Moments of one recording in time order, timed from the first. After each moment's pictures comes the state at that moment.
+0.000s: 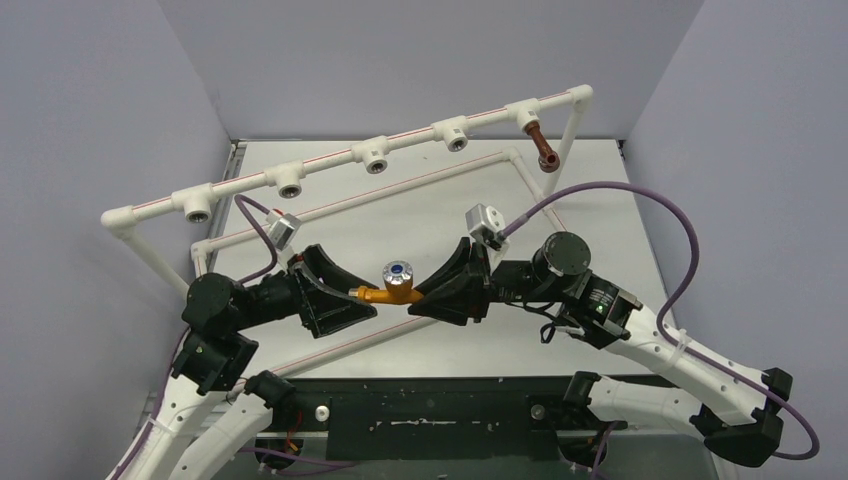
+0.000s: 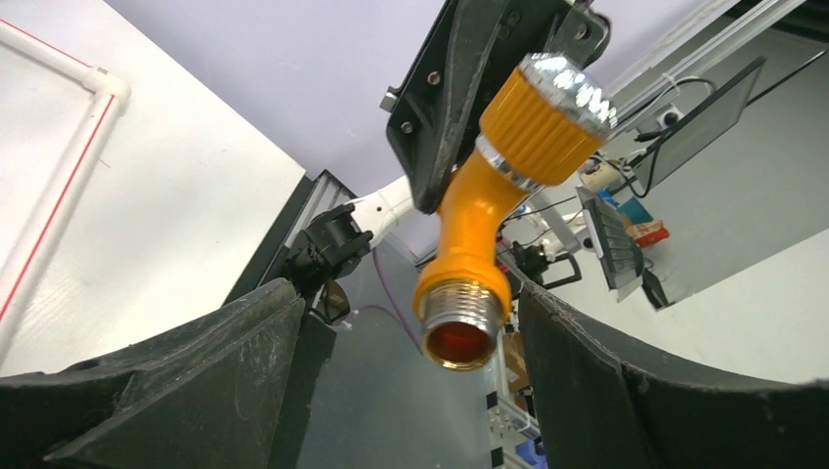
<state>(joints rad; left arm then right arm) -0.52 0.54 0.76 0.02 0.79 -1.04 1.00 0.95 1.05 -0.01 -0.61 0.31</state>
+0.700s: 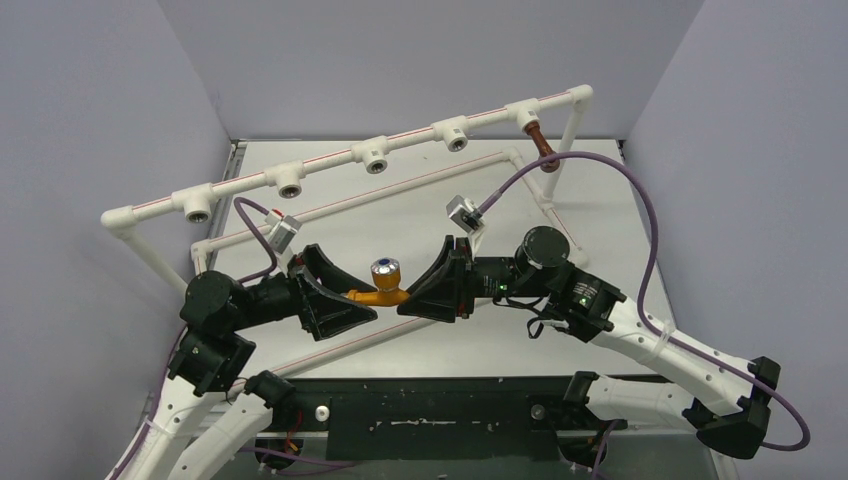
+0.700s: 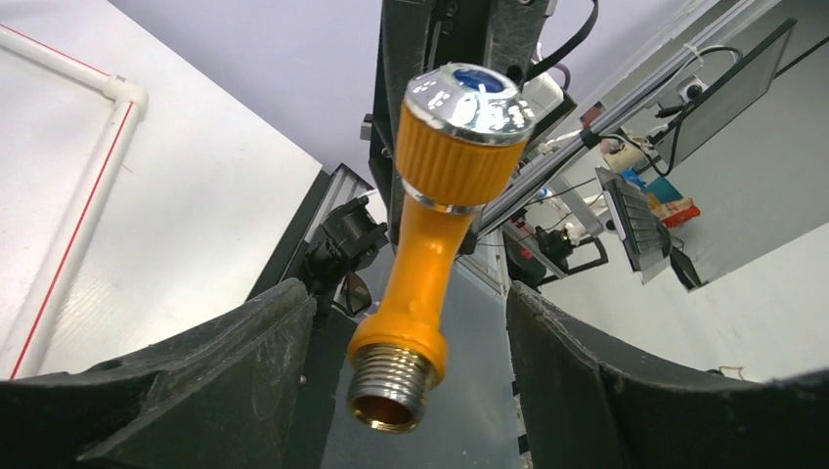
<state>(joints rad) -0.52 0.54 0.79 -0.04 0.81 -0.94 1.00 1.02 1.06 0.00 -0.60 0.60</state>
